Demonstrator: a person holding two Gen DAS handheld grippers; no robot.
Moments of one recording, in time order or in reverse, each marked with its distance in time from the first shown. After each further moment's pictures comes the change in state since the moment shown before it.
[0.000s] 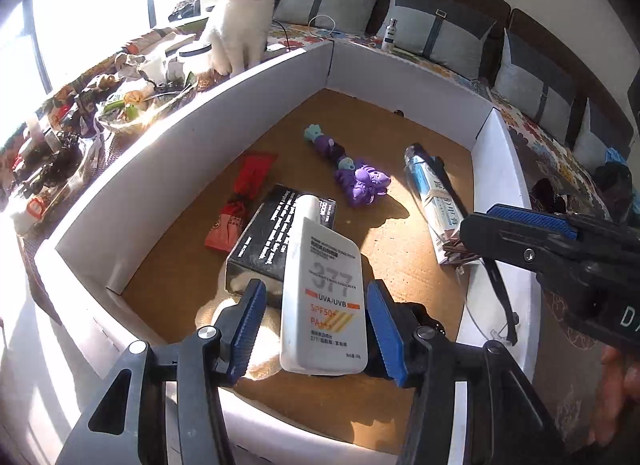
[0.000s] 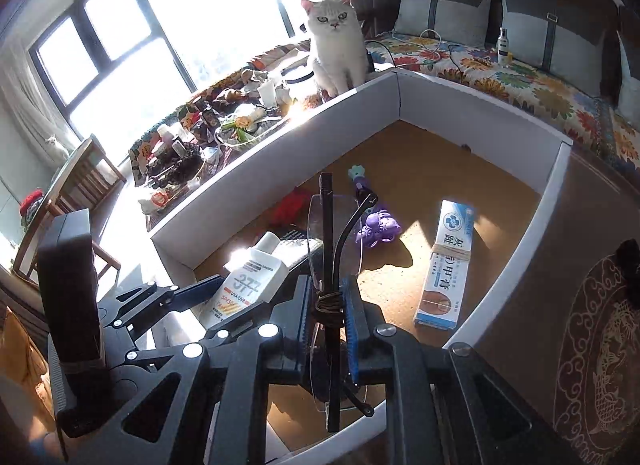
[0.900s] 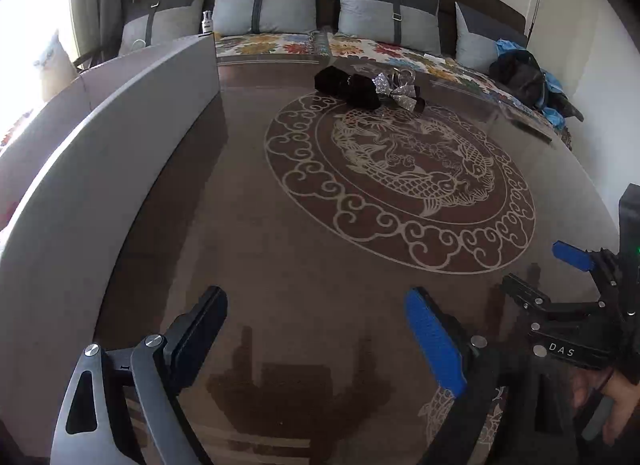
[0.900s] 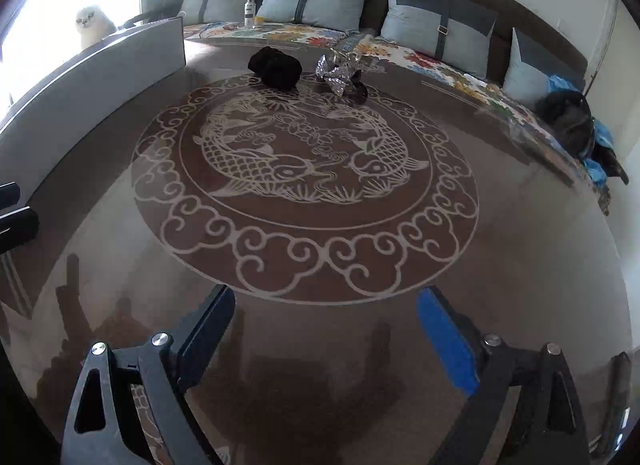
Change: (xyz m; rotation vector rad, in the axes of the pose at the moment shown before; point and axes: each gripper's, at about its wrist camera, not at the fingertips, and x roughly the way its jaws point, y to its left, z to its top) left arm 0.028 -0.300 -0.108 0.403 0.006 -0.202; right arm -0.143 -0.281 -0.287 0.296 -0.032 -0.664
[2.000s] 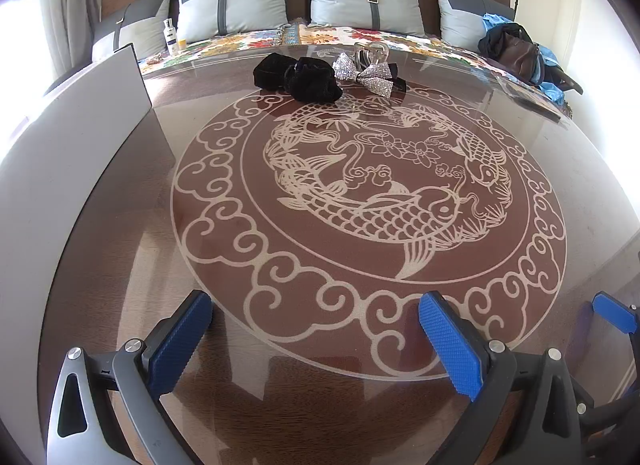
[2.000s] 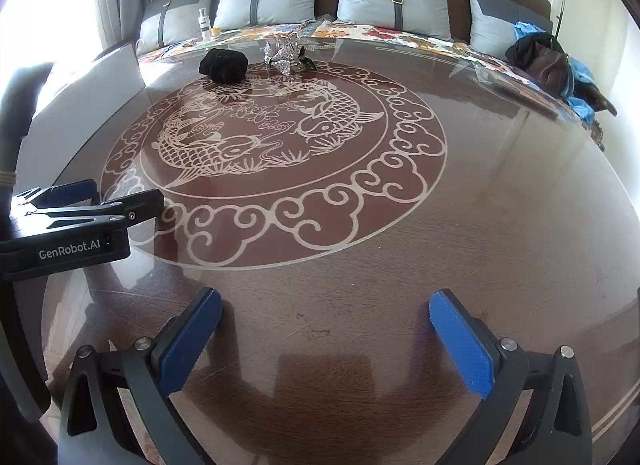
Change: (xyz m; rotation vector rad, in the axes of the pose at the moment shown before) left arm 0.066 -0.046 0.039 0.084 -0.002 0.012; right arm 0.007 -0.024 -0.018 0.184 0.002 0.029
